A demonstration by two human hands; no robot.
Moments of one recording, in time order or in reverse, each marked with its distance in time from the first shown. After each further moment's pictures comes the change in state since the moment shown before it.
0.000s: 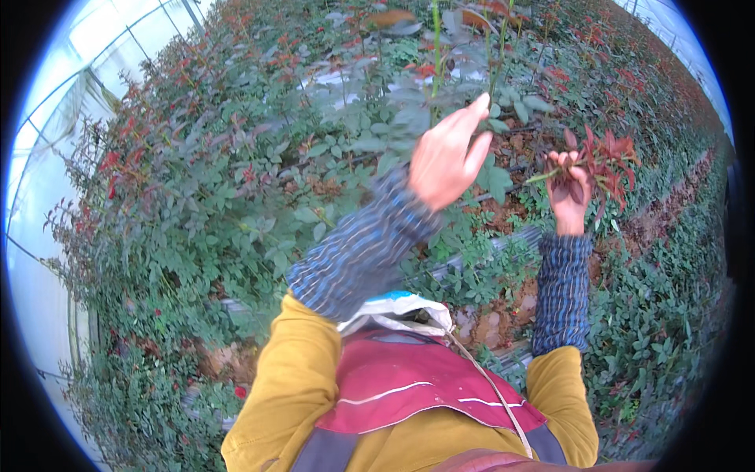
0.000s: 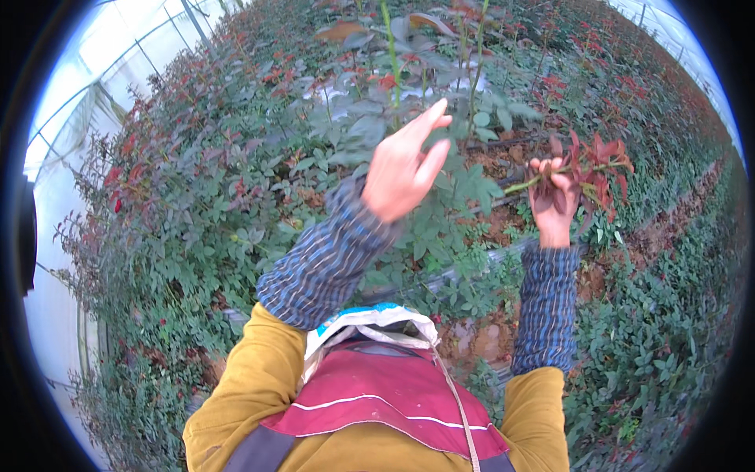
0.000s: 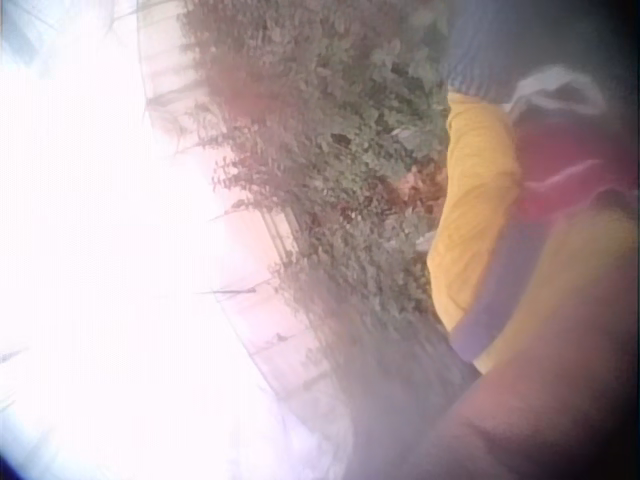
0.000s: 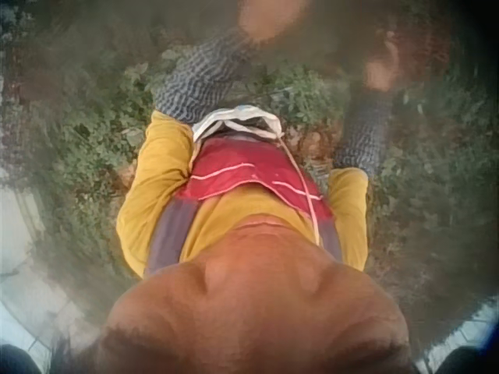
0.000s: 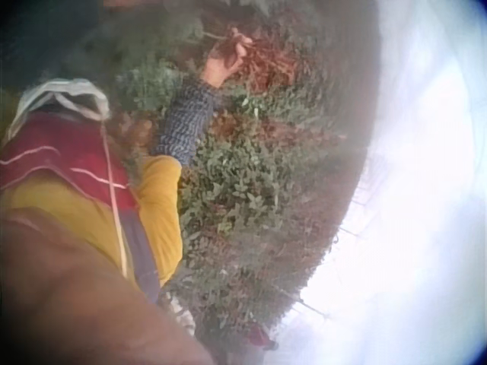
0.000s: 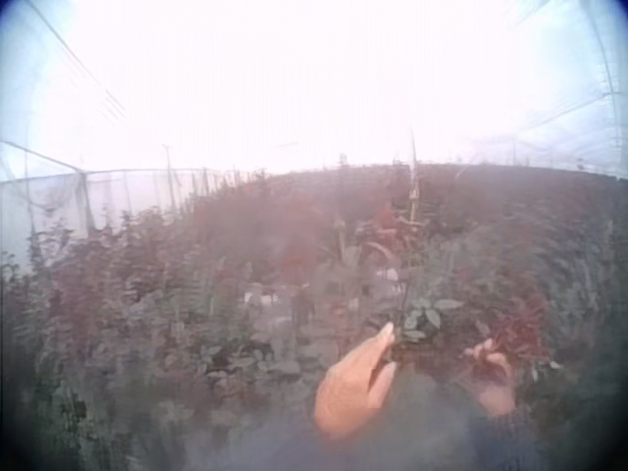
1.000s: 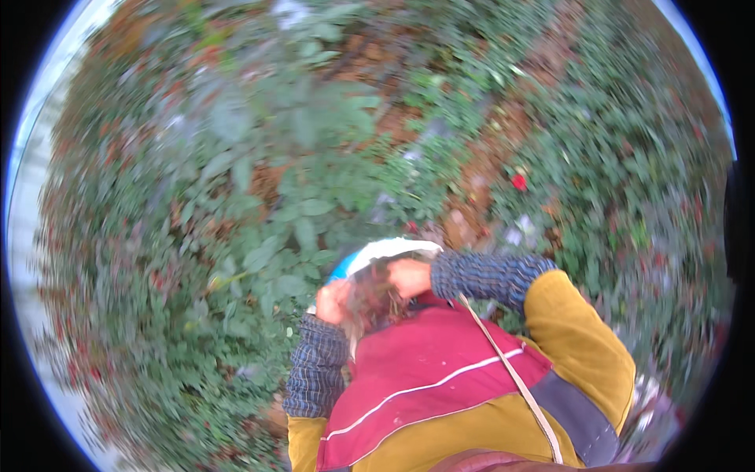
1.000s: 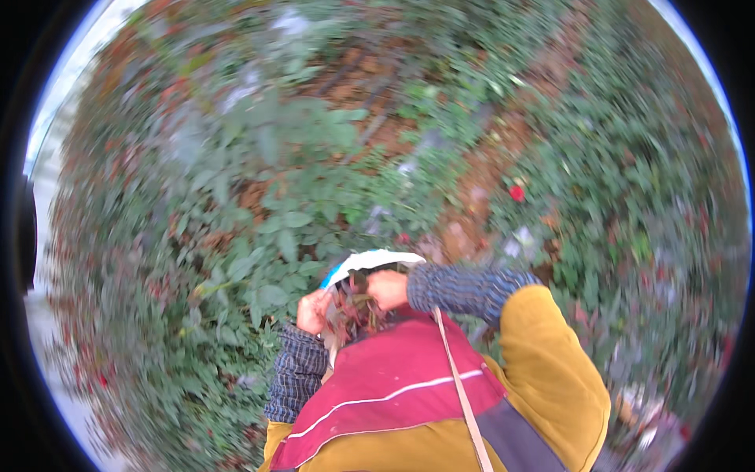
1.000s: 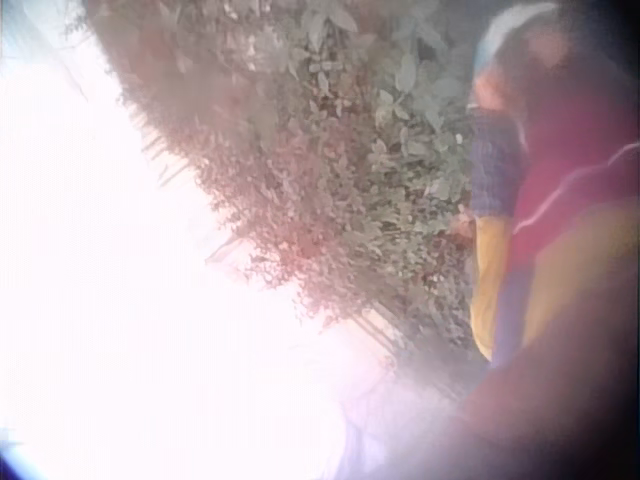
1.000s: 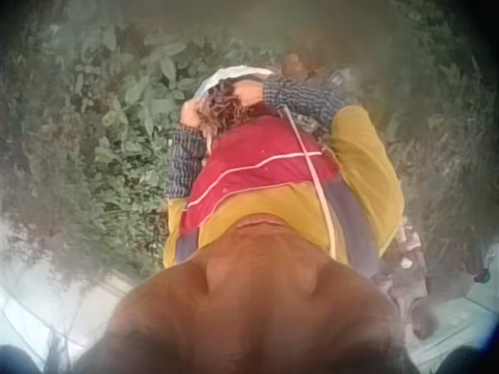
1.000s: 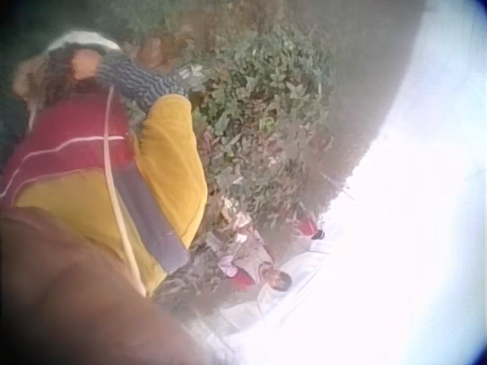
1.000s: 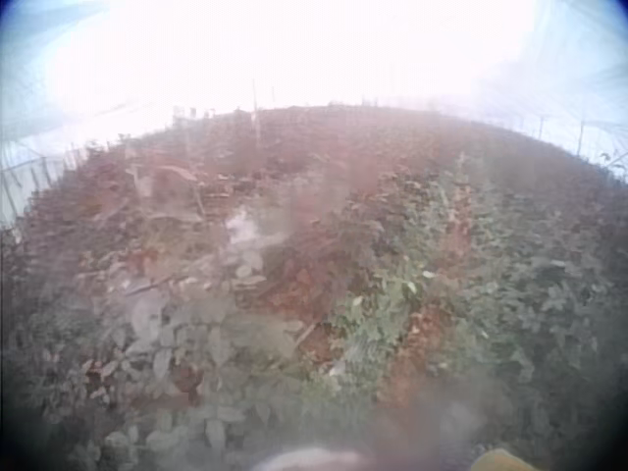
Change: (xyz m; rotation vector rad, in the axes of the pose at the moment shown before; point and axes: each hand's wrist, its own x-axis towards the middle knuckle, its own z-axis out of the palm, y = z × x) left_hand -0.295 -0.052 -0.040 -0.584 -0.710 -1.156; right_hand -0.285 0.218 -0.007 -1.412 -0.674 0.522
